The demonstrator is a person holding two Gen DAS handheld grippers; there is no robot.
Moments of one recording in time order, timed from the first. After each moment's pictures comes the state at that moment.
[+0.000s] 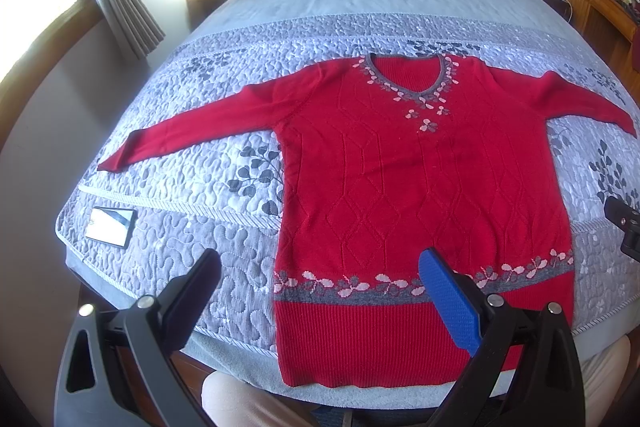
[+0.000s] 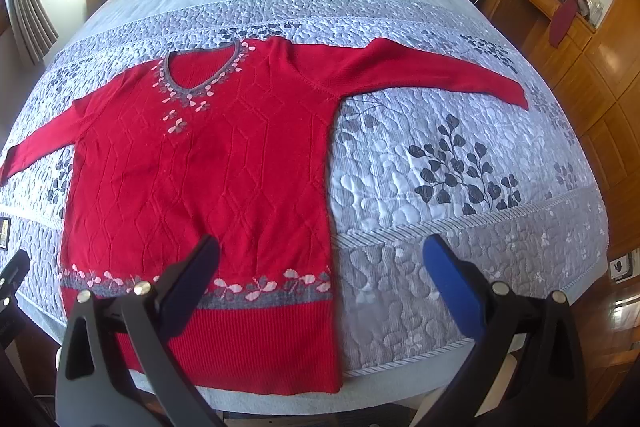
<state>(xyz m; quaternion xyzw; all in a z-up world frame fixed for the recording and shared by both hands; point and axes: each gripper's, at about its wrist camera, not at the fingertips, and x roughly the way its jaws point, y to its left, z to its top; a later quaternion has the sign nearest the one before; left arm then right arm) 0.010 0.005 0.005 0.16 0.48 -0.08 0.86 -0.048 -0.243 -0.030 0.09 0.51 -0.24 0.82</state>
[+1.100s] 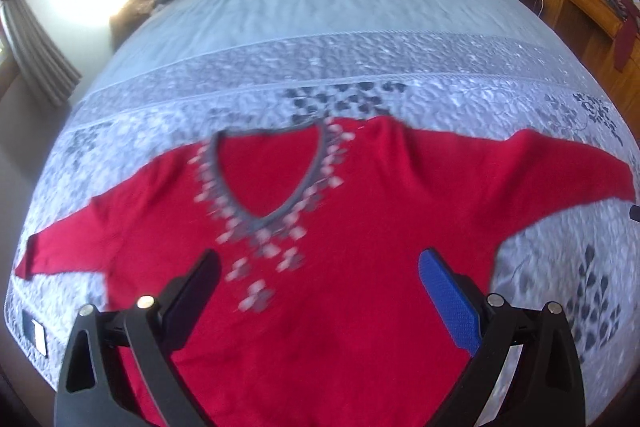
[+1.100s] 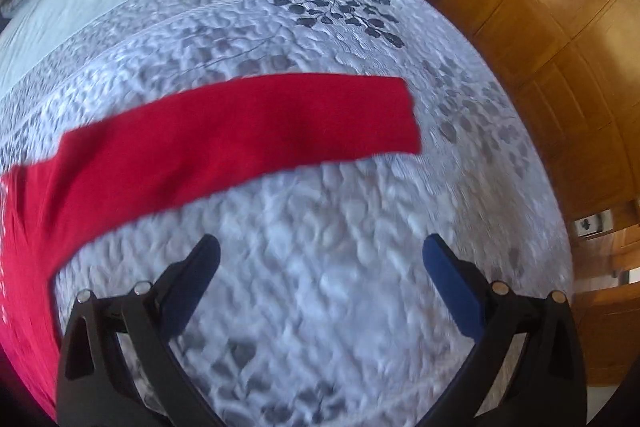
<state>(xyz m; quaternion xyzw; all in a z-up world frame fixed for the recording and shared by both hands) 0.182 -0.274 -0.048 0.15 0.50 -0.16 0.84 0.013 -0.653 -0.093 0.16 0.56 -0.38 0.72</state>
